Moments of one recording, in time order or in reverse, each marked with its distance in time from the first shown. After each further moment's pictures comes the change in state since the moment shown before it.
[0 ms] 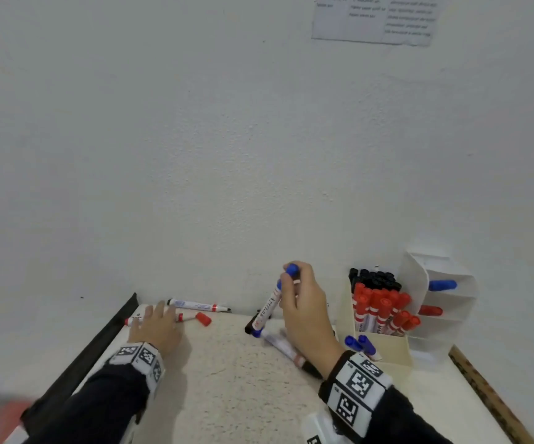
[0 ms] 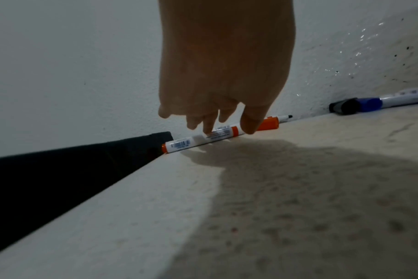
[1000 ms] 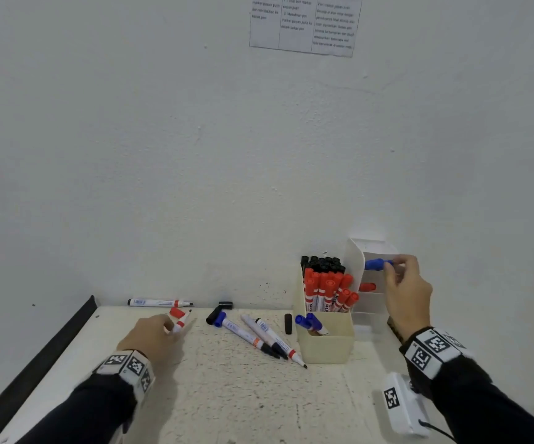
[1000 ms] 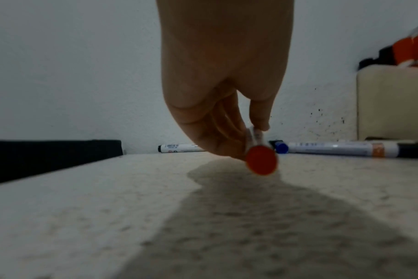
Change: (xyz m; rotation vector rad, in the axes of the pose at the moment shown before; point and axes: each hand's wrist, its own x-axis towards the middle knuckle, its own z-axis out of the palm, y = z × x) left_hand -0.048 0.055 -0.011 -0.366 -0.012 0.069; right_hand -0.013 0.048 -0.200 -0.458 0.557 0.172
